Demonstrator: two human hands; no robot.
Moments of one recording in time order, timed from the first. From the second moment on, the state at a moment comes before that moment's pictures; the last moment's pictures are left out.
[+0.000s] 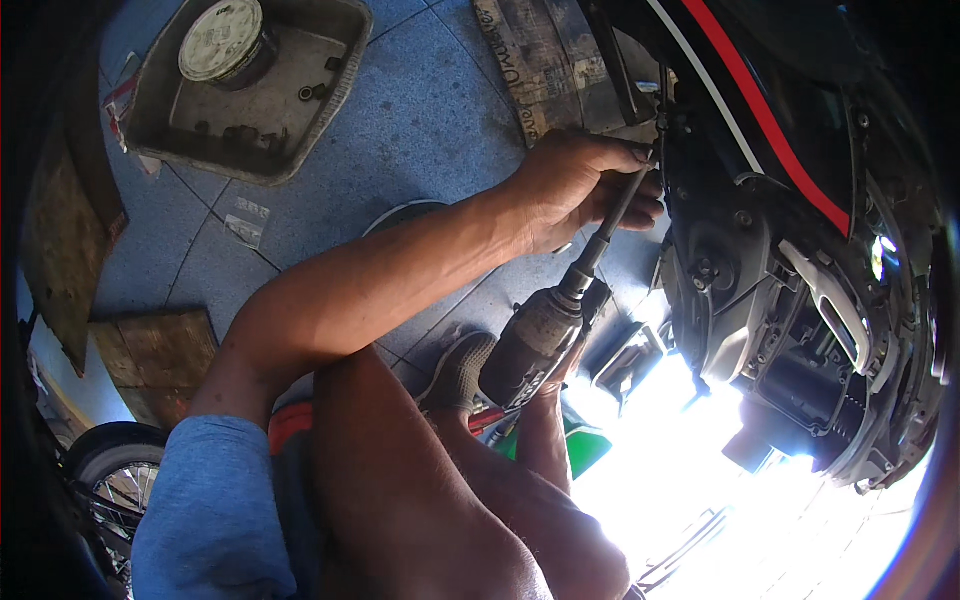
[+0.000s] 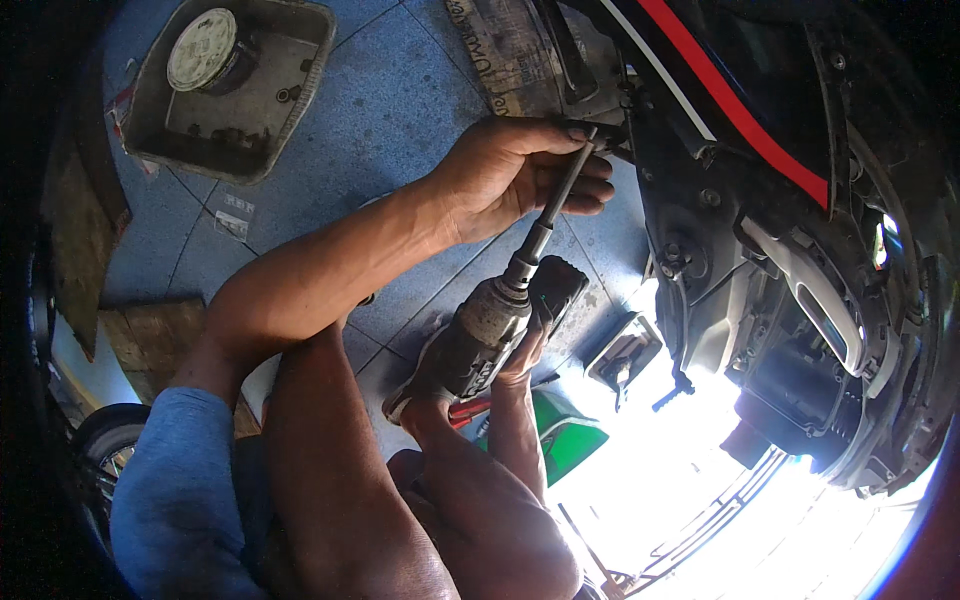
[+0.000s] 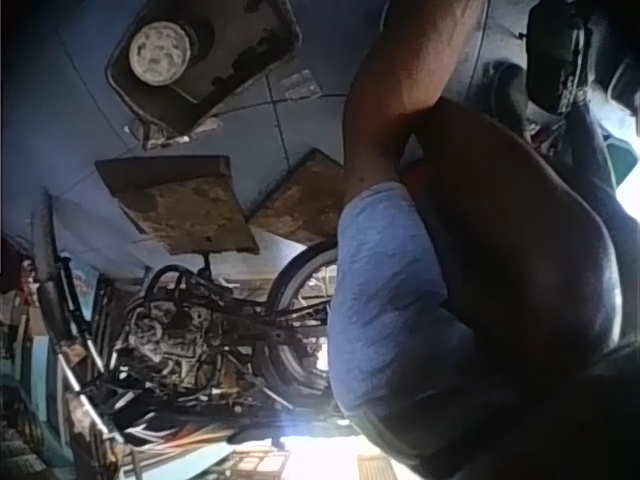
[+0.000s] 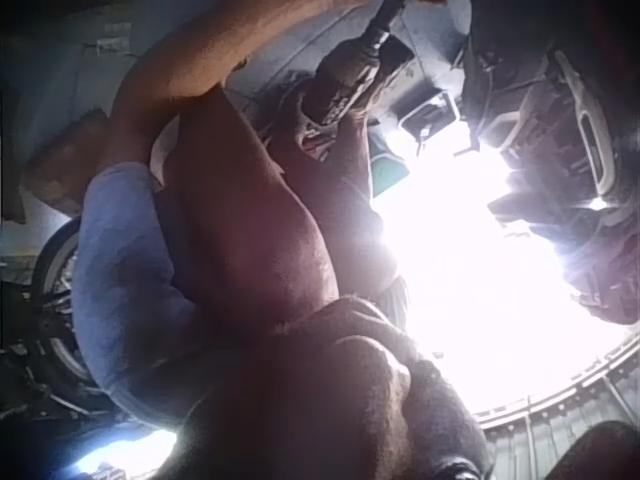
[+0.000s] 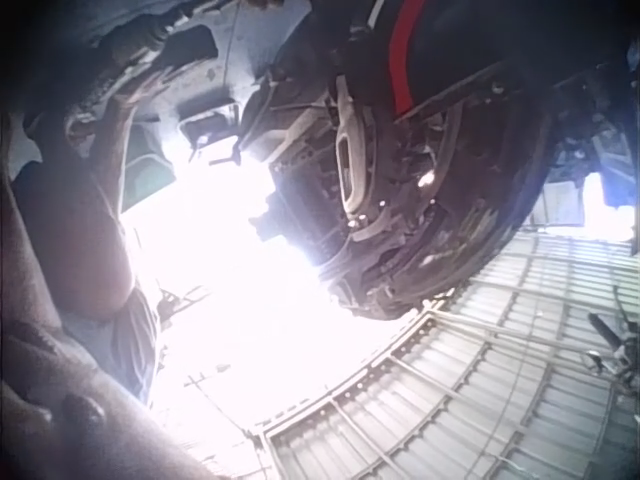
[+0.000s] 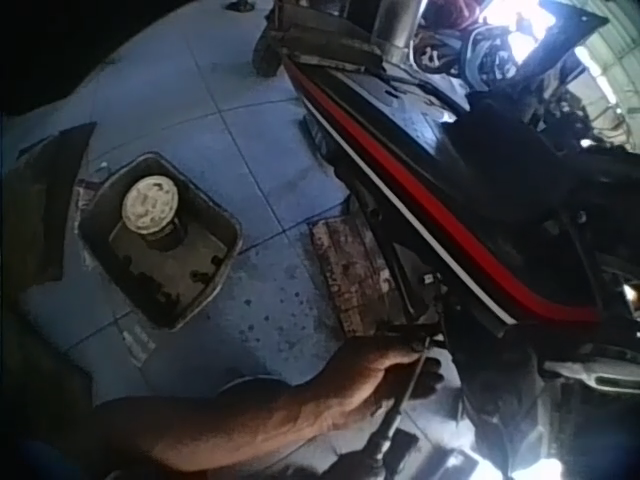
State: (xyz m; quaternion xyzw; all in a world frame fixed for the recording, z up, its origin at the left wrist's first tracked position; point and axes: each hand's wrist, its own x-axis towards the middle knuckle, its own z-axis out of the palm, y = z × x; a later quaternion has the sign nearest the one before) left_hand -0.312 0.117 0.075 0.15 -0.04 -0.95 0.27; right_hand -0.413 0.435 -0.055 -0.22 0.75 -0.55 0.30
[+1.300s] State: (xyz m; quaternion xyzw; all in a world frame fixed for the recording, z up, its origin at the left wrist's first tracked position) left_hand -0.426 0.089 0.023 0.33 -0.44 -0.68 0.49; right_hand -0.393 0.396 0.009 0.07 0.48 -0.74 0.47
